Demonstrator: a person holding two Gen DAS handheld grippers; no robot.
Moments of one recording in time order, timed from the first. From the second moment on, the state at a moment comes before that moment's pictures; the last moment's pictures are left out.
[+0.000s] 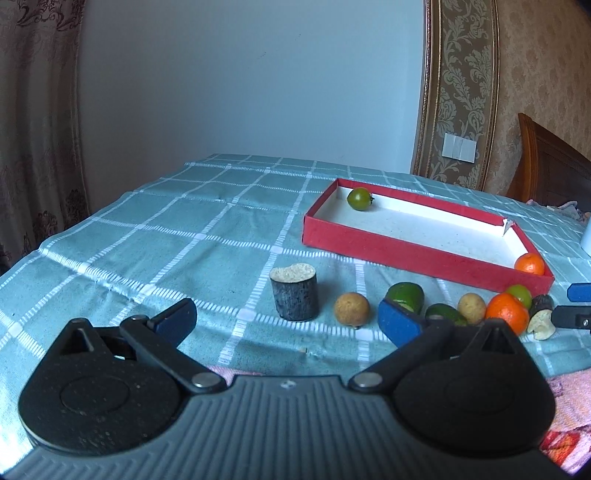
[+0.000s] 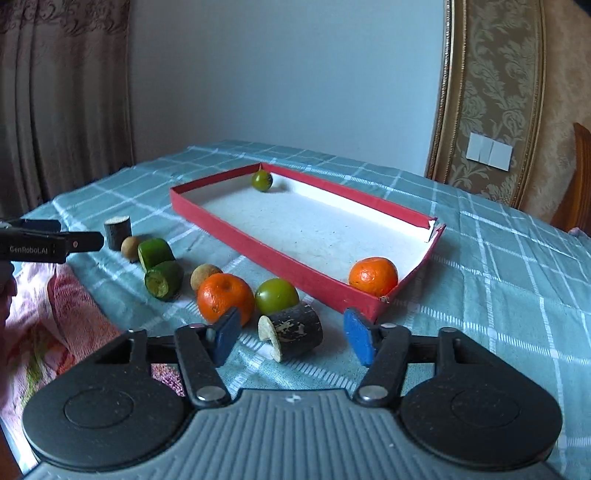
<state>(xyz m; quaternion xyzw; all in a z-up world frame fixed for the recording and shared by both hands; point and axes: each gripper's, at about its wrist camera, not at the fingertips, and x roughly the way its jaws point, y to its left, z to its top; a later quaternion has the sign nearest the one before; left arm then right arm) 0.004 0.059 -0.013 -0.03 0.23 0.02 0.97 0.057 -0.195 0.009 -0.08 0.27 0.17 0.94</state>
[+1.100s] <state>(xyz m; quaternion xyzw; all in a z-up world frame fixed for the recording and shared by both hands) 0.007 0.057 -0.022 -0.02 0.23 0.01 0.97 0.132 -0.194 0.017 -0.05 0.25 0.13 0.96</state>
